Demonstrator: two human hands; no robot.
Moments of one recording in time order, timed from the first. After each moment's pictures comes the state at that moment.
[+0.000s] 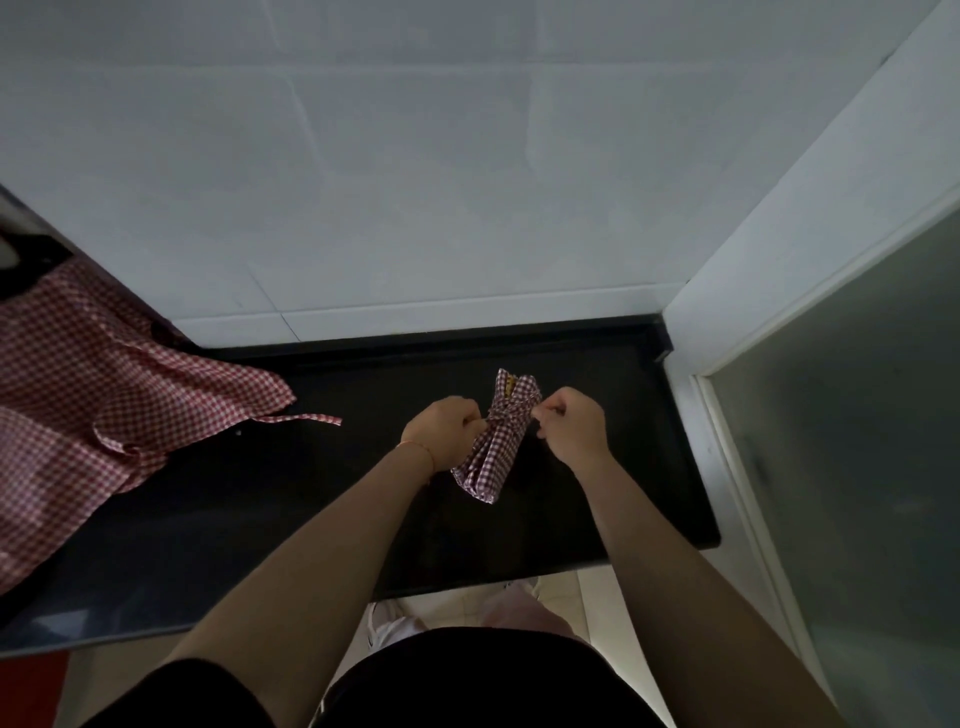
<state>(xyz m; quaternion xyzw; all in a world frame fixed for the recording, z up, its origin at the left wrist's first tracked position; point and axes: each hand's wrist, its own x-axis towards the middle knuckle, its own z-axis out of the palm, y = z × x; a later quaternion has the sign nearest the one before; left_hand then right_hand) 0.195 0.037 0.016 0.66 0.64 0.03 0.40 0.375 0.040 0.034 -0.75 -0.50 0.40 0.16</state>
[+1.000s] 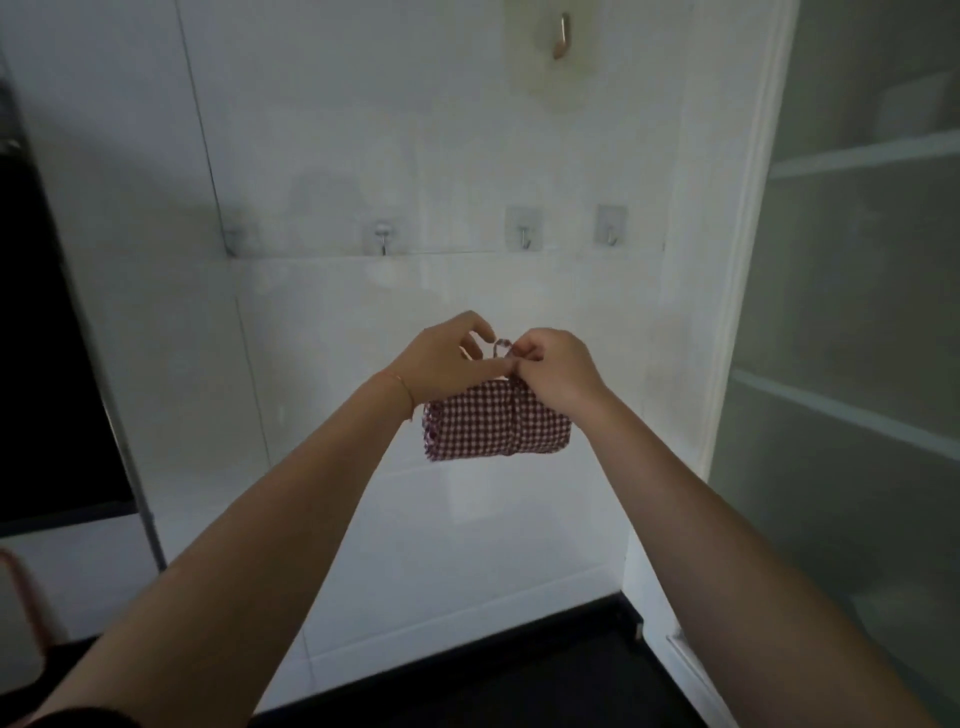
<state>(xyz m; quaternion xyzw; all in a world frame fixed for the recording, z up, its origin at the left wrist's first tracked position) 0.168 0.085 0.467 0.82 0.44 0.34 0.12 0.339 0.067 0.448 -0.57 -0.69 0.08 0.45</state>
